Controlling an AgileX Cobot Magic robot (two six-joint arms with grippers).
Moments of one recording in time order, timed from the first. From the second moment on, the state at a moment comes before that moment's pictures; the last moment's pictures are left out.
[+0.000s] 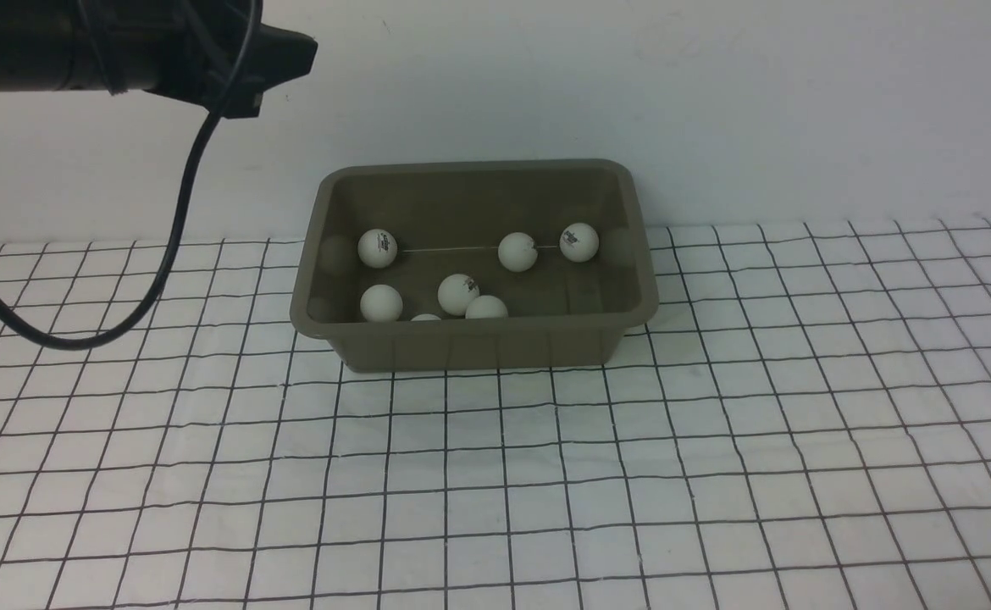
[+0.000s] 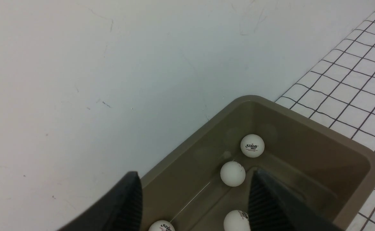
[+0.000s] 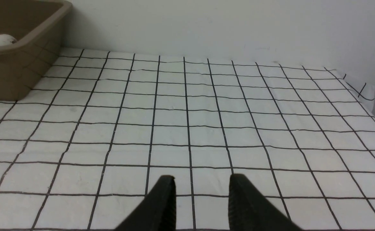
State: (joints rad) right arm -0.10 -0.02 0.02 0.19 0.41 -0.28; left arm 0.01 1.54 -1.37 -1.11 0.65 1.42
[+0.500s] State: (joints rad) right arm -0.10 -0.02 0.02 0.20 0.41 -0.28; left arm 0.01 1.54 -1.37 -1.11 0.65 1.42
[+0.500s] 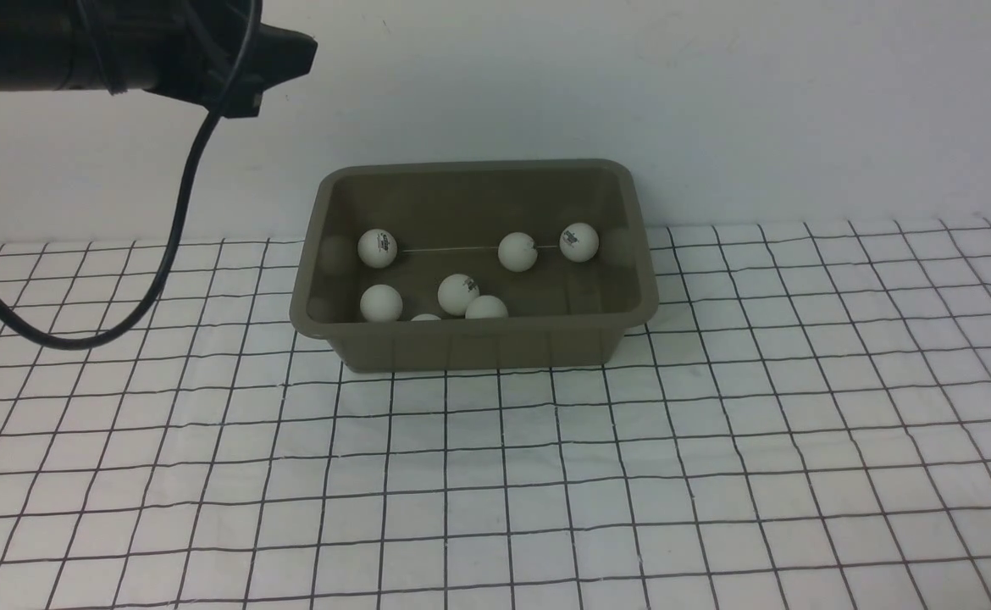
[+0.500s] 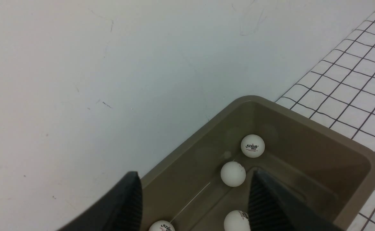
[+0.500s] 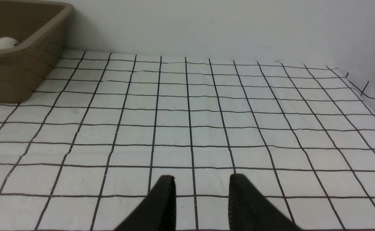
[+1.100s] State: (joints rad) right arm -0.10 -0.02 0.02 0.20 0.41 -0.28; left arm 0.01 1.54 -1.37 -1.37 0.86 1.42
